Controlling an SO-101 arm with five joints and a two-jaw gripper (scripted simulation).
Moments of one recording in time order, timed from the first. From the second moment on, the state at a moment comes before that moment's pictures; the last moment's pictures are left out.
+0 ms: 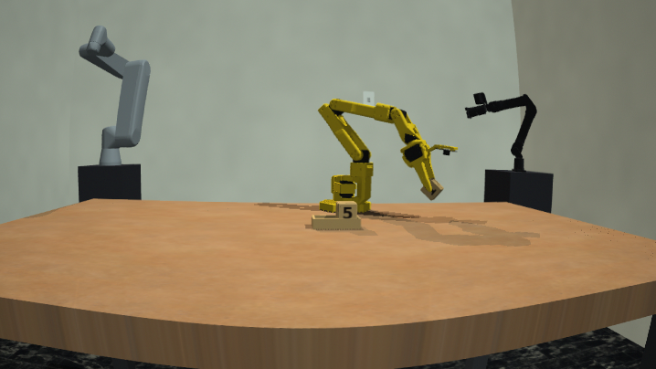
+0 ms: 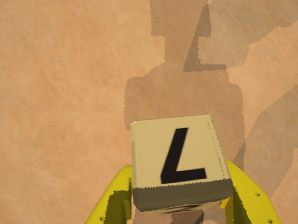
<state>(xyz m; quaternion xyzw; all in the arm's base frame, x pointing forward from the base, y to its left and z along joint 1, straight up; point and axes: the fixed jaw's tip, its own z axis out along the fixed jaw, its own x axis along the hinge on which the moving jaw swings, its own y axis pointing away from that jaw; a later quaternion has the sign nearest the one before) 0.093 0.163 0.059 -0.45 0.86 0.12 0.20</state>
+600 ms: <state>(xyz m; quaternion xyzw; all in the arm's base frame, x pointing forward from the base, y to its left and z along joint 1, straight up) 0.102 0.173 0.060 -0.43 0.83 0.18 0.32</state>
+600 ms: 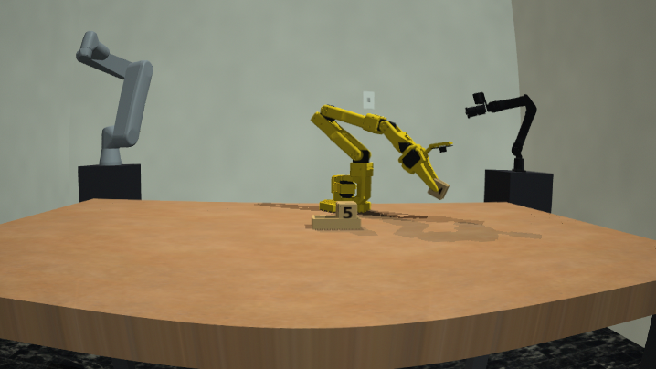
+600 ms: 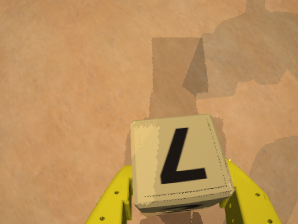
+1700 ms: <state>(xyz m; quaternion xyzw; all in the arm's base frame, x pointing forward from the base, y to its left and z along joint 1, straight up) 0.114 0.189 0.059 -0.40 0.77 0.24 0.42</state>
